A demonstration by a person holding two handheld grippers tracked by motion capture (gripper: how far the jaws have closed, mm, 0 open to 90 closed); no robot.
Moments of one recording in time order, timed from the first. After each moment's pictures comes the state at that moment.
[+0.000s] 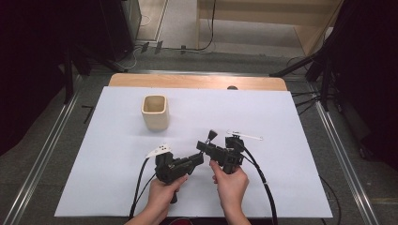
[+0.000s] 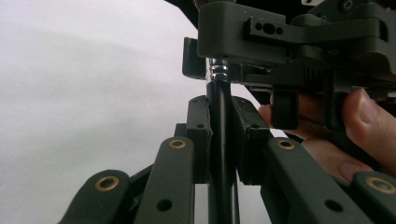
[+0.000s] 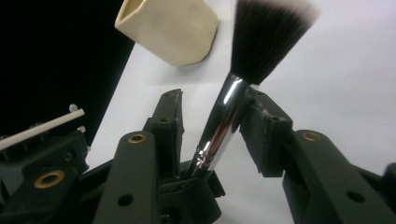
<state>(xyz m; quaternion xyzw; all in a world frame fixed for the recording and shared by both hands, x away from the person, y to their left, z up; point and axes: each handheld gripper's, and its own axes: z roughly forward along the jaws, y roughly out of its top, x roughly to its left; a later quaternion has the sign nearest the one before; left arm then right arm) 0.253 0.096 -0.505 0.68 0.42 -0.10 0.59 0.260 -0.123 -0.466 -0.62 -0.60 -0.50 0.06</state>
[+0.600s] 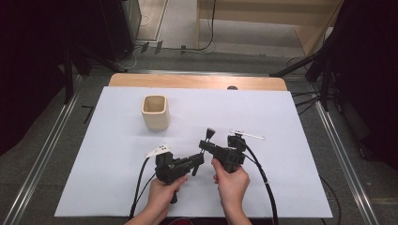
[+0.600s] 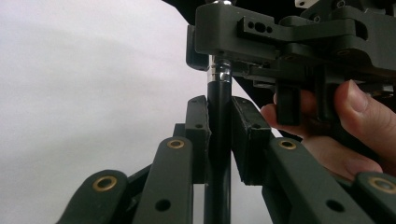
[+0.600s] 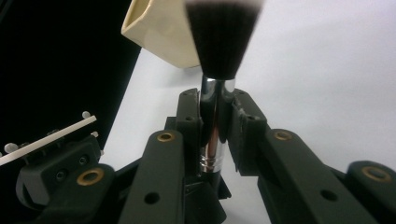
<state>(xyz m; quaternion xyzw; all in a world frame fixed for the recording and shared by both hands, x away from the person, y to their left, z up) 0.255 0.097 -0.506 0.68 0.42 -0.11 0.60 0.261 -0.128 -0.465 -0.63 -0.58 -0.51 0.08</state>
